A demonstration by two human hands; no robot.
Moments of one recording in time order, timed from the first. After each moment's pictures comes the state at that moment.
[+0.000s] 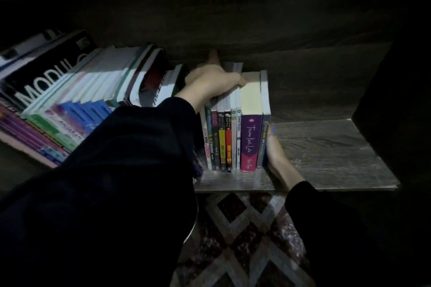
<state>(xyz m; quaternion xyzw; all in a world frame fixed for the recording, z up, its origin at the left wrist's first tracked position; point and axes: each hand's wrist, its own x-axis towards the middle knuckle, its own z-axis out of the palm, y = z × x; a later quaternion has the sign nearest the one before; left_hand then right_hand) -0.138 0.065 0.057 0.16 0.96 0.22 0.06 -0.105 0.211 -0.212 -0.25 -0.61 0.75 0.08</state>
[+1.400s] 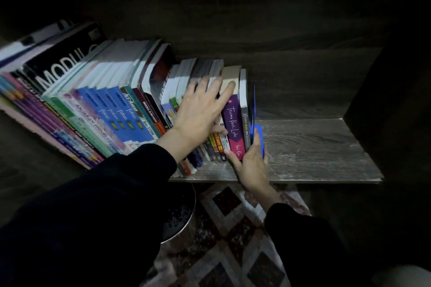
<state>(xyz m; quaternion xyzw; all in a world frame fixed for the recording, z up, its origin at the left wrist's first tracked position) -0.103 0.003 0.003 0.42 0.87 -0.14 -0.22 -0.026 0.113 -0.155 -0.21 -0.89 0.37 0.18</state>
